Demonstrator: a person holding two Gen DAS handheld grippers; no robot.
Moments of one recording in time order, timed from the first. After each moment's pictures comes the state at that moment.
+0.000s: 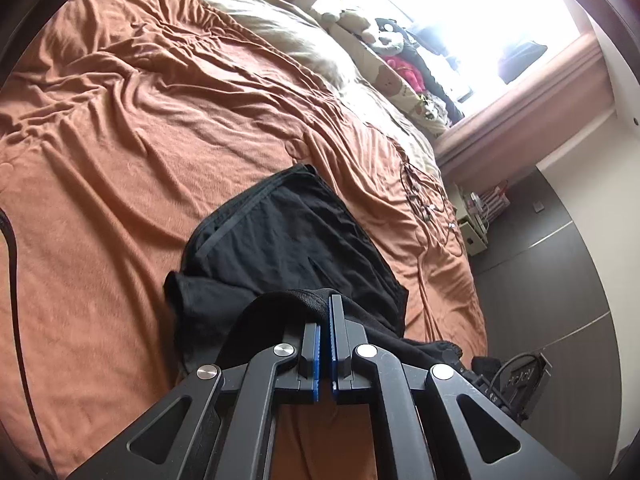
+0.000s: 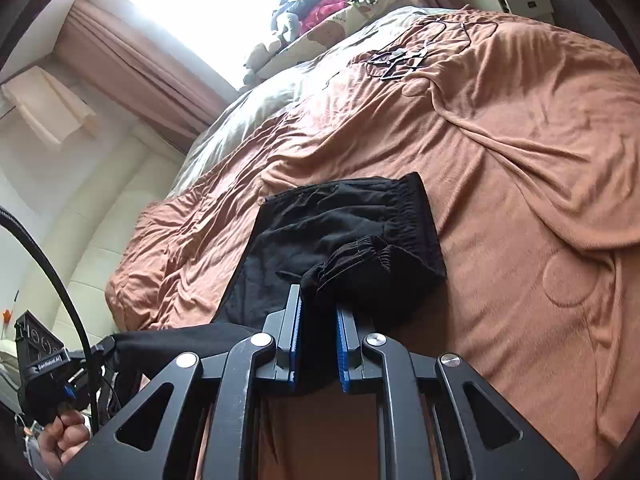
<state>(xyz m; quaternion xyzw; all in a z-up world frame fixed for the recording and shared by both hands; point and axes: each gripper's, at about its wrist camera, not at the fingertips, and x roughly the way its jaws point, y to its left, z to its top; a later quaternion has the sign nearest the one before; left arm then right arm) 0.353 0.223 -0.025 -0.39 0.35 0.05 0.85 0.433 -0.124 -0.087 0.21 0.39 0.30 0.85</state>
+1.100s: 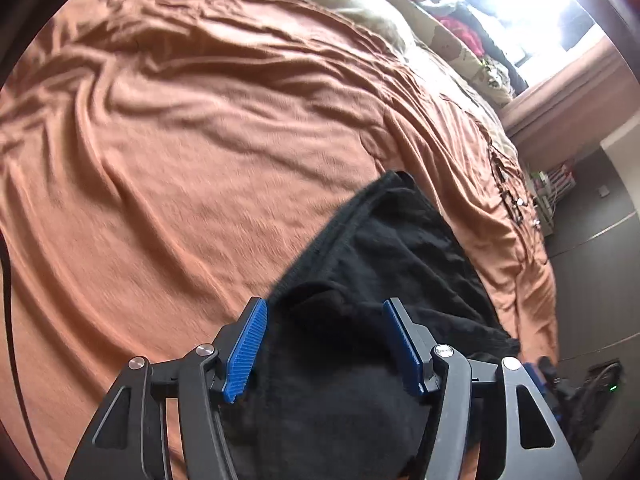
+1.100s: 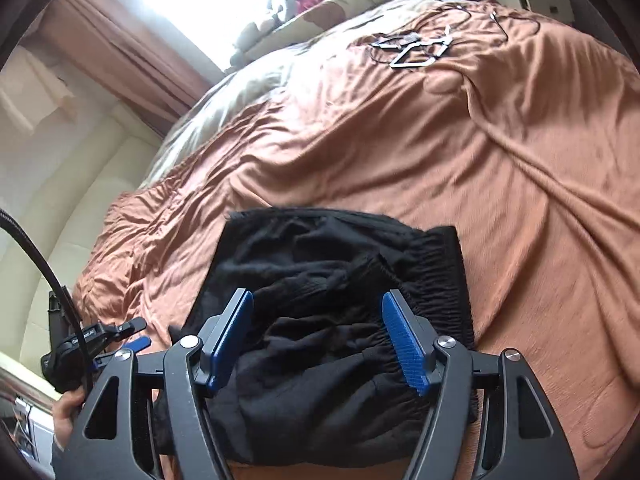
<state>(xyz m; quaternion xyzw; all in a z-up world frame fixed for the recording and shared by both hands) 0.493 0.311 -0.117 -0.33 0.45 0.11 0.82 0.548 -0.044 -0.104 0.17 0.41 0.29 0.85</state>
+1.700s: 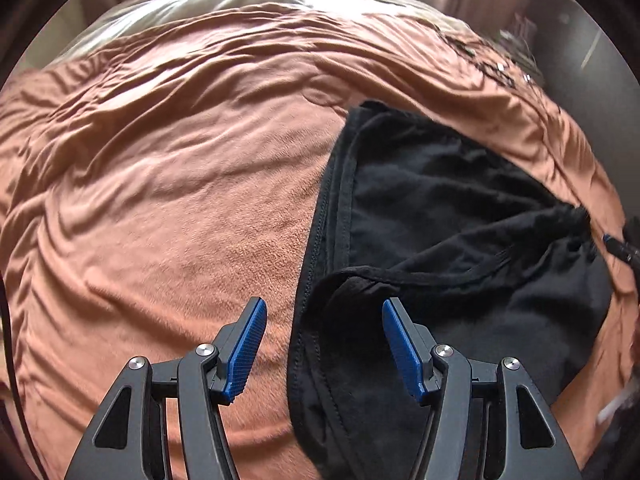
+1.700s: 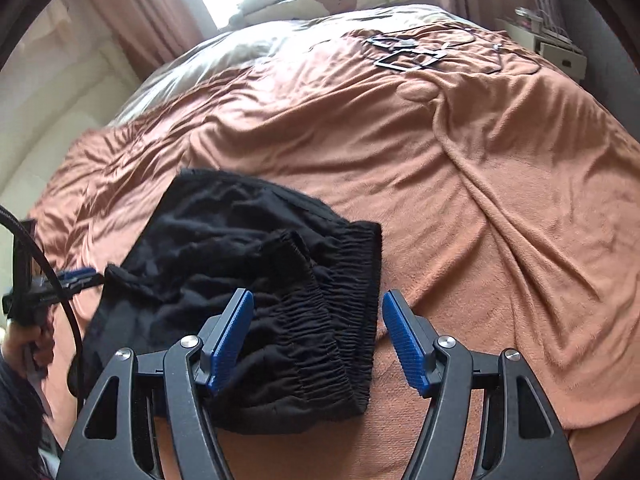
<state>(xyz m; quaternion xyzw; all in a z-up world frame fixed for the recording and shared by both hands) 0.528 0.284 -0.143 -0.06 0.53 0.02 0.85 0.543 -0.046 -0.103 0.02 0.43 0.25 0.87</state>
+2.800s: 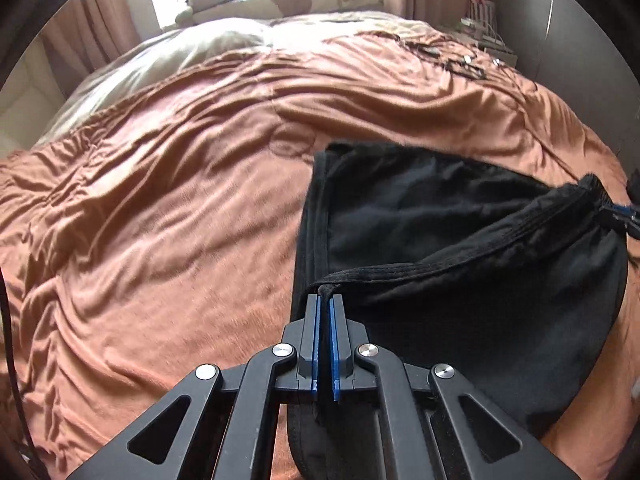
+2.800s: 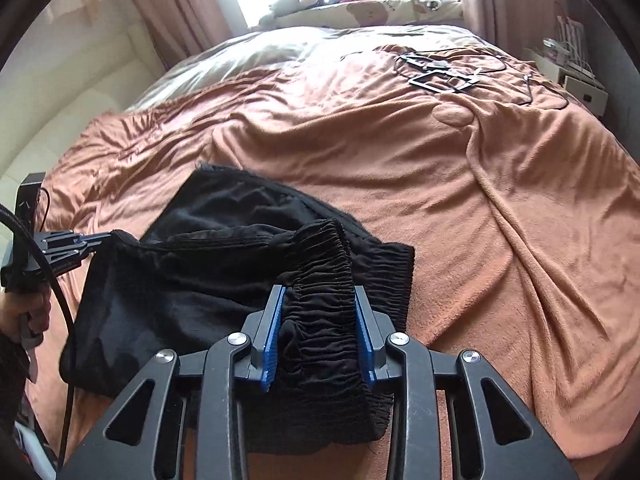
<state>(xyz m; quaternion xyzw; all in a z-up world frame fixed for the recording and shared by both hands) 0.553 0.254 -0.120 0.03 0.47 0.00 0.88 0.542 -0.031 -0.107 -0.01 0.39 0.27 0.88</state>
